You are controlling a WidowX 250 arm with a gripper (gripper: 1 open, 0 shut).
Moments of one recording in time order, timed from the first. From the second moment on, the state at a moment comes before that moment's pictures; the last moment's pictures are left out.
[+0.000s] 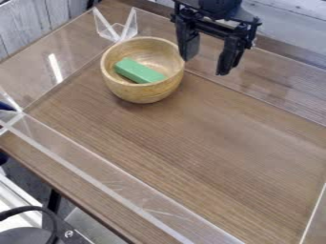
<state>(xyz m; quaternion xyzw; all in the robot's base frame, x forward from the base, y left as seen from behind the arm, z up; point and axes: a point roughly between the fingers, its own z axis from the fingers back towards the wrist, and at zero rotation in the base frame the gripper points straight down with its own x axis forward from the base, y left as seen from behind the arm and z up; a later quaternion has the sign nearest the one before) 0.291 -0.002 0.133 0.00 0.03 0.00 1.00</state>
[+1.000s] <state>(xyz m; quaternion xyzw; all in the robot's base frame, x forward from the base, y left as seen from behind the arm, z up) 0.264 0.124 0.095 -0.02 0.03 0.29 0.96</state>
